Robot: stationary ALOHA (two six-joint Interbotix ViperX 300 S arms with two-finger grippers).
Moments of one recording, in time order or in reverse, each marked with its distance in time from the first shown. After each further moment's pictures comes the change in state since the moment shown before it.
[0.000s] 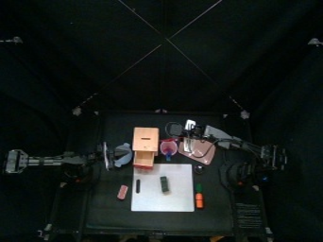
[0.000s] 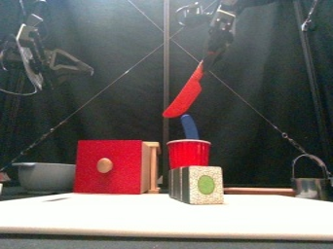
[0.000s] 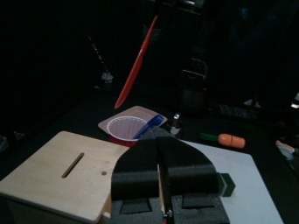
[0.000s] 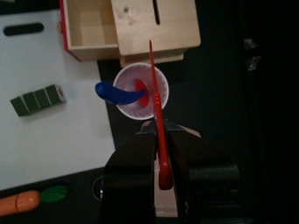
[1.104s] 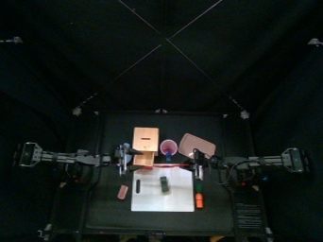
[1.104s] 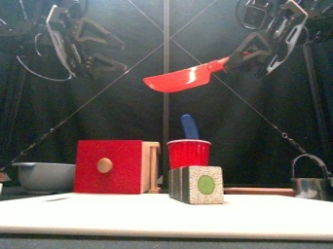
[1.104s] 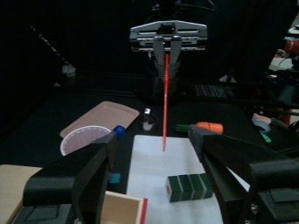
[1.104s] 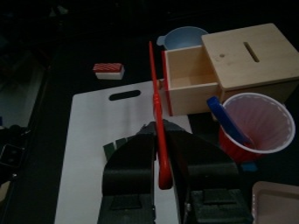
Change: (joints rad) left arm -0.146 0.302 -0.258 0.081 0.072 -0.009; right arm 0.299 -0.342 0.850 0.334 -1.114 0.029
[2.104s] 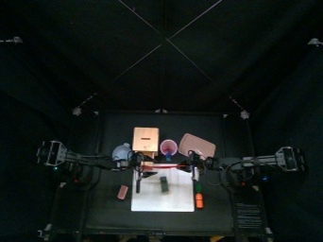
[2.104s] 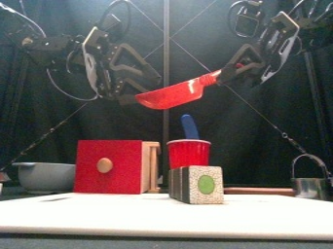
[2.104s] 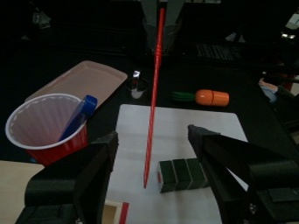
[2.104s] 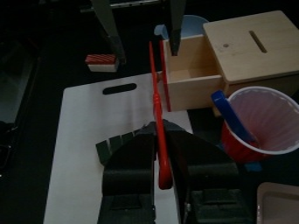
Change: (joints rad) left arm -0.046 0.341 -0.155 -0.057 -0.011 0.009; right arm 0.015 0.101 0.000 -0.005 -0.069 0.000
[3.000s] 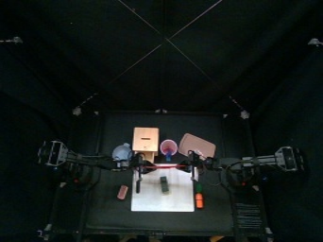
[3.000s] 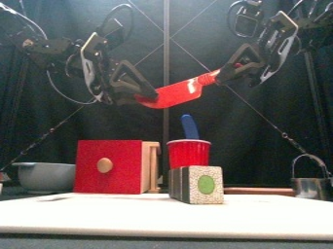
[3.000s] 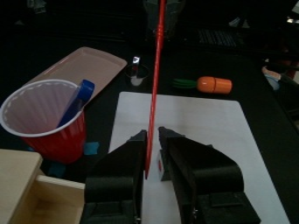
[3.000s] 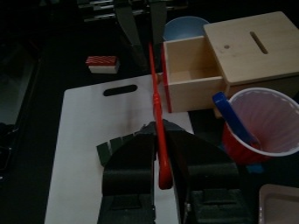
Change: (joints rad) left arm 0.000 0.015 0.000 0.005 0.043 -0.002; right arm 0.002 0.005 -0.003 0.005 -0.011 0.002
